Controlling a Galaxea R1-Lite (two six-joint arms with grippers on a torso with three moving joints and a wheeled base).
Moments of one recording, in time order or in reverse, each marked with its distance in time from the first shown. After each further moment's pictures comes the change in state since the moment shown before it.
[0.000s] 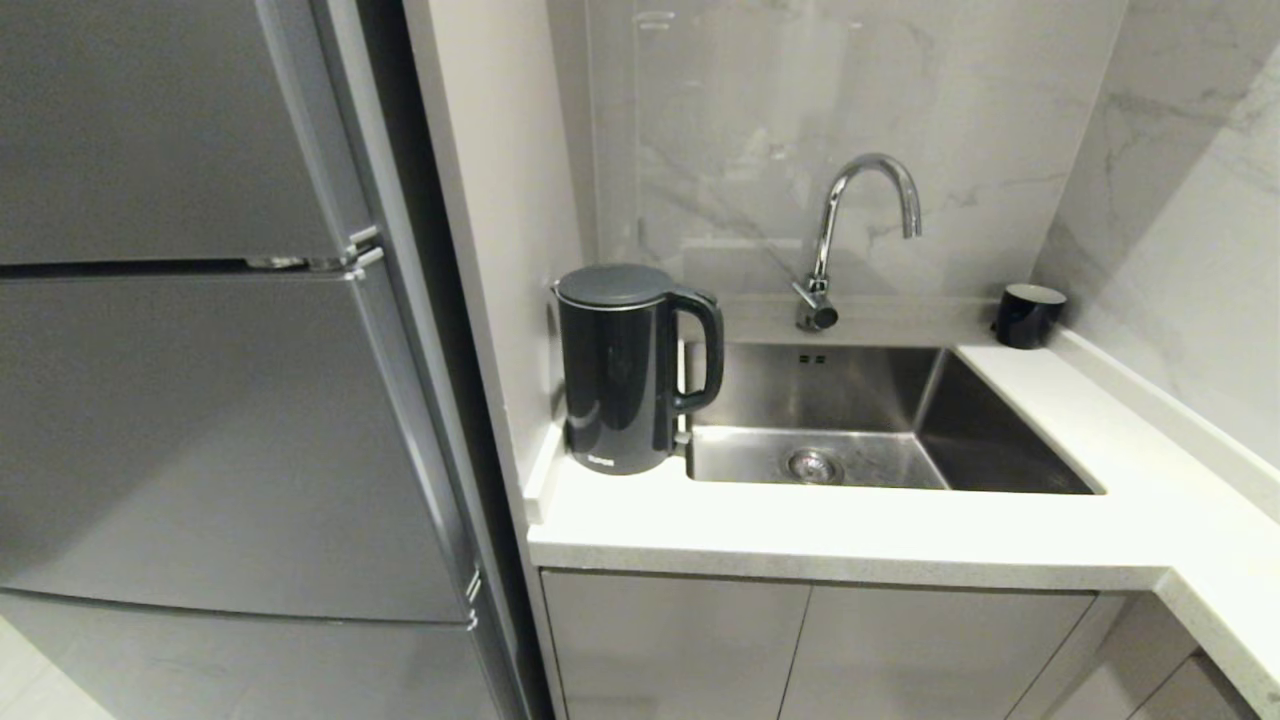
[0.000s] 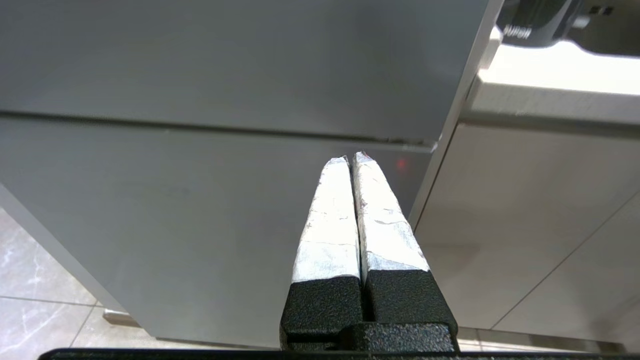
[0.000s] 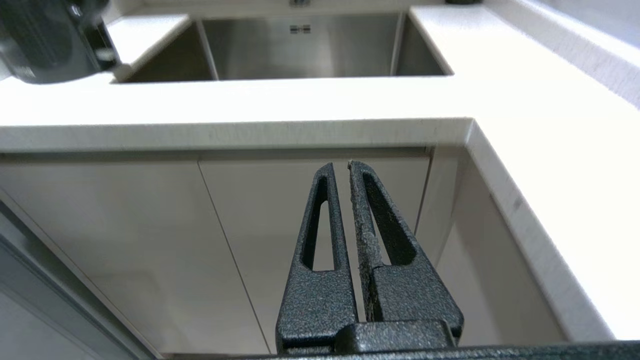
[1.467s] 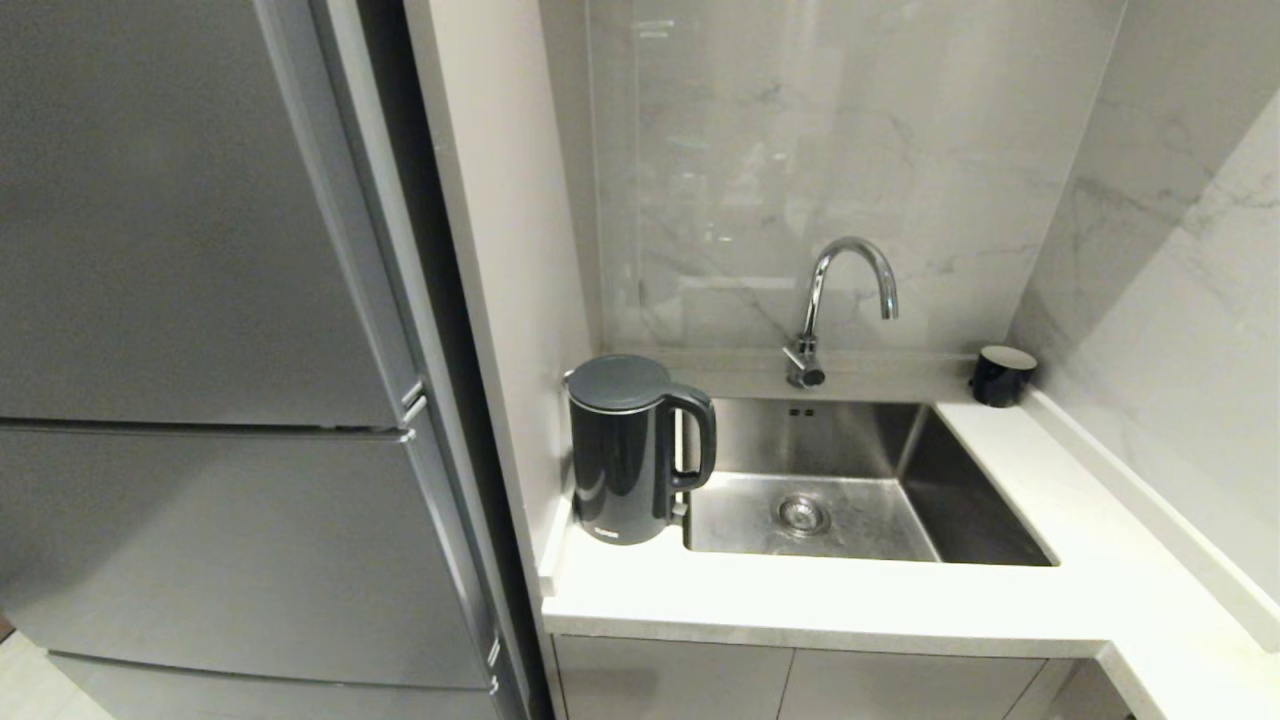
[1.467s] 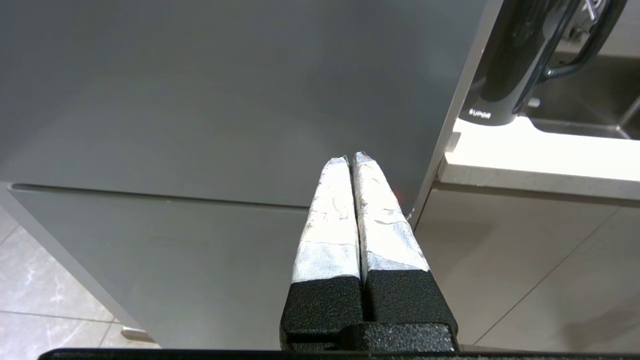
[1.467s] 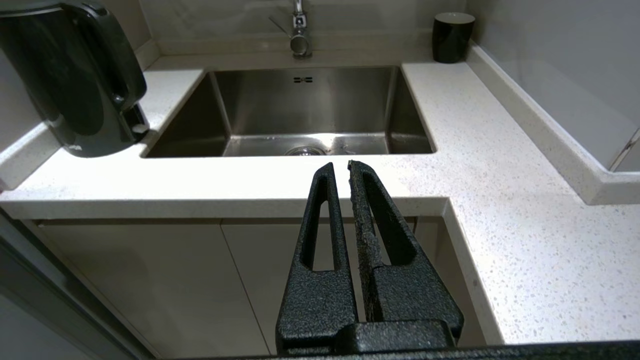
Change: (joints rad) left arm 0.000 0.000 0.000 0.000 0.000 0.000; right arm 0.000 0.000 0.000 0.000 0.000 0.000
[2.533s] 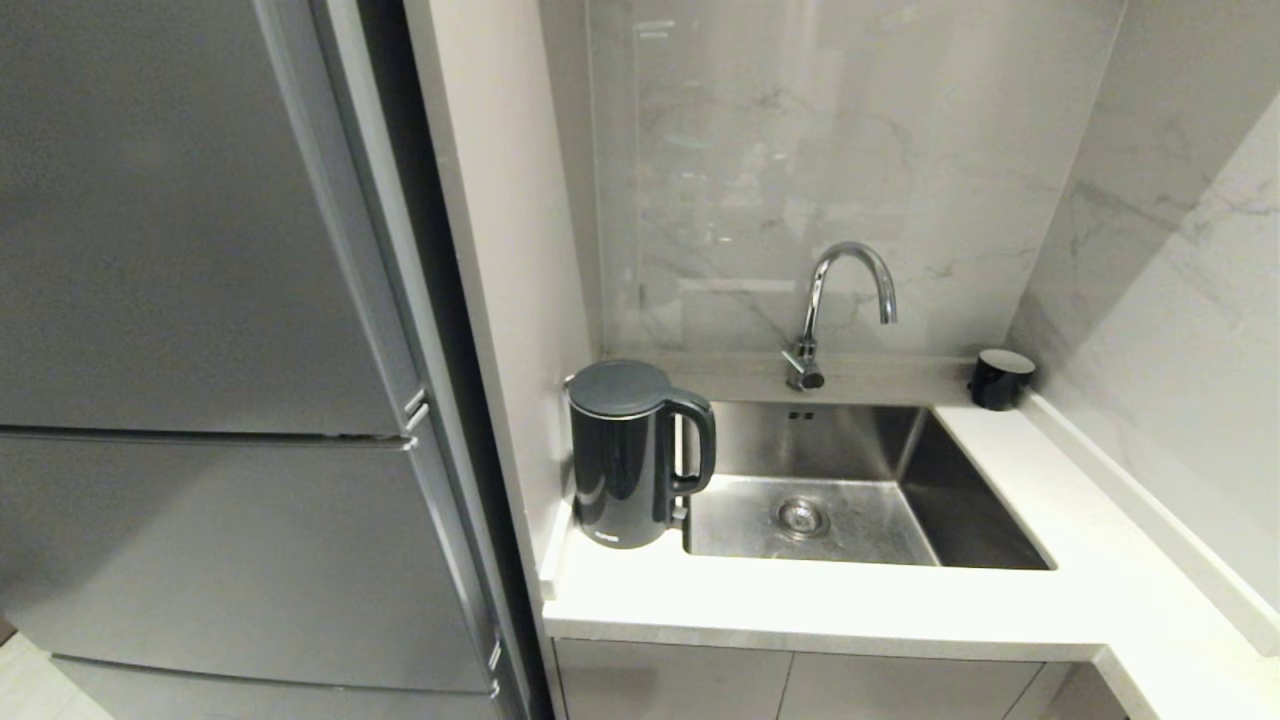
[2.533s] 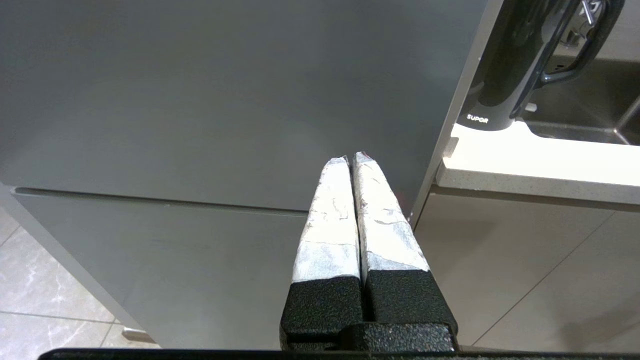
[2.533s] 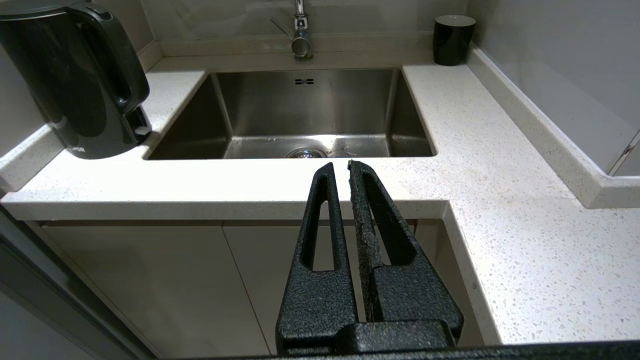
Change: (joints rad) left arm 0.000 0.000 0.000 0.000 0.000 -0.002; right arm 0.000 0.000 0.000 0.000 0.000 0.000
